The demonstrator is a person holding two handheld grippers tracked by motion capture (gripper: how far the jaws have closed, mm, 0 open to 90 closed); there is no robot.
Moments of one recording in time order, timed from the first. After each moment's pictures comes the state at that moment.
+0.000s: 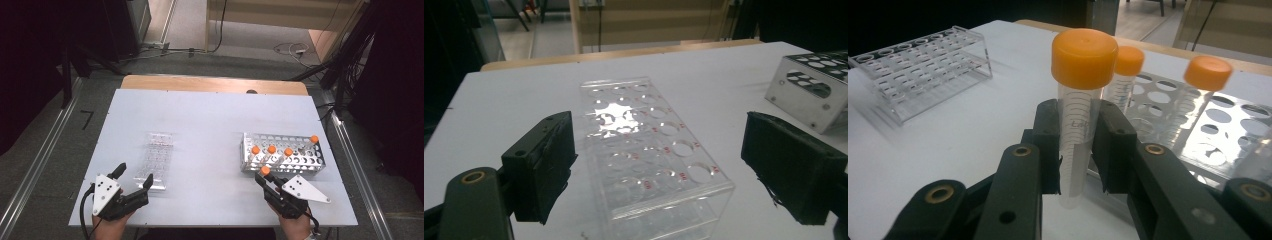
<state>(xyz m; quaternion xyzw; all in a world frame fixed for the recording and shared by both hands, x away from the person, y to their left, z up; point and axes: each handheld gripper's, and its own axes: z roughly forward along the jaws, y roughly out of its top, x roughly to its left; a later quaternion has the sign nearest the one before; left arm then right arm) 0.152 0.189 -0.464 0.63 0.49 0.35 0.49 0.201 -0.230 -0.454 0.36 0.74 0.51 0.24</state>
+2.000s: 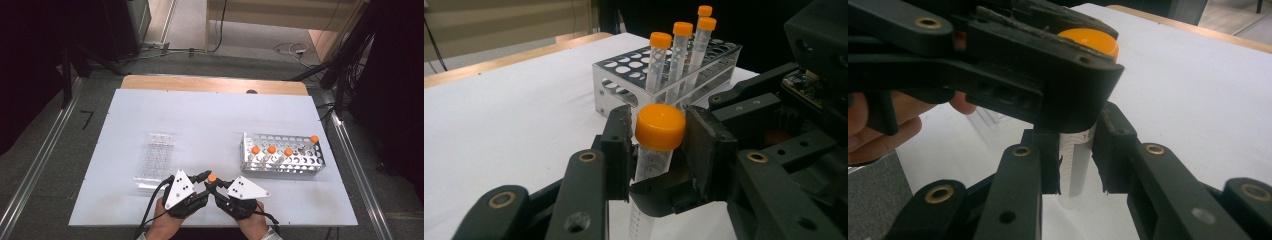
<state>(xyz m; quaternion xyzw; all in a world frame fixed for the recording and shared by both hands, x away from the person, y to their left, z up) 0.178 0.061 -0.452 0.74 0.32 0.22 0.55 0.199 -0.126 -0.471 0.26 0.80 0.51 0.17</state>
